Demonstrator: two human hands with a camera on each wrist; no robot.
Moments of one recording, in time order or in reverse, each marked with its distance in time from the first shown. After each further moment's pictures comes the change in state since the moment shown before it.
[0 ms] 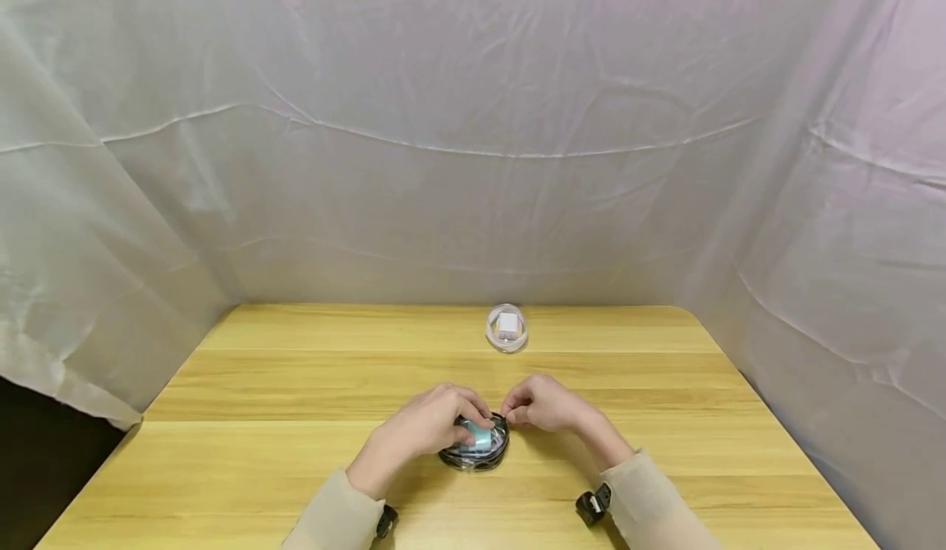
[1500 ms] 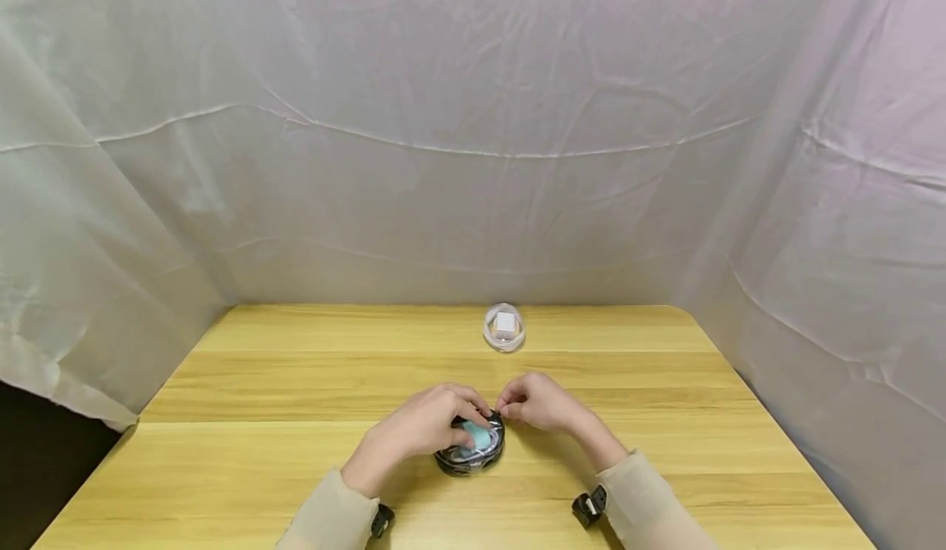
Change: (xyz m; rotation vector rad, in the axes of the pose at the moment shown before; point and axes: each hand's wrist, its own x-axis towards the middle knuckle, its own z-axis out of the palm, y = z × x) left_hand -0.002 0.001 -0.002 0.042 -0.004 0.063; right_hand 0.003 -0.002 0.007 0.064 0.075 0.065
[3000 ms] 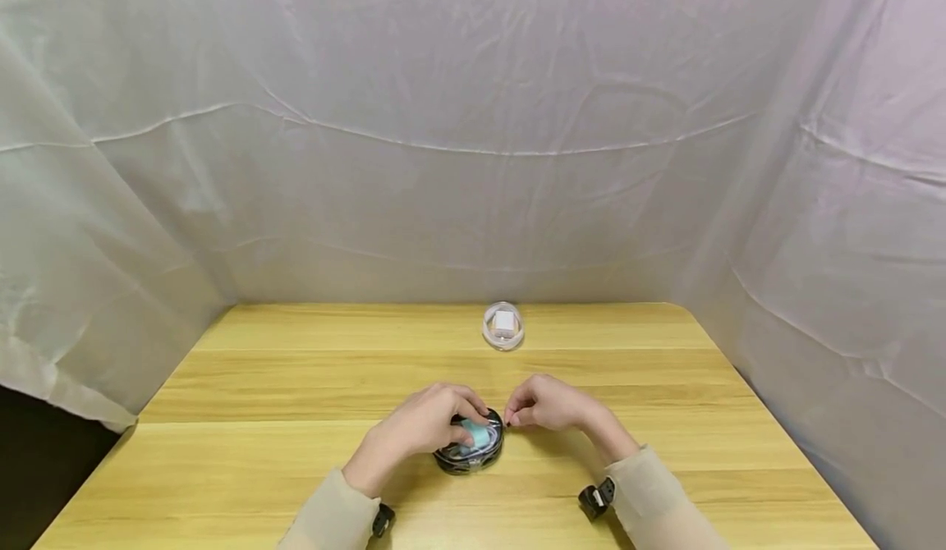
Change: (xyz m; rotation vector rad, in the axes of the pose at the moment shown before) left_hand 0.000 0.000 0.001 -0.045 -0.021 -0.088; right_hand -0.008 0.004 -0.017 -0.060 -0.176 -0.108
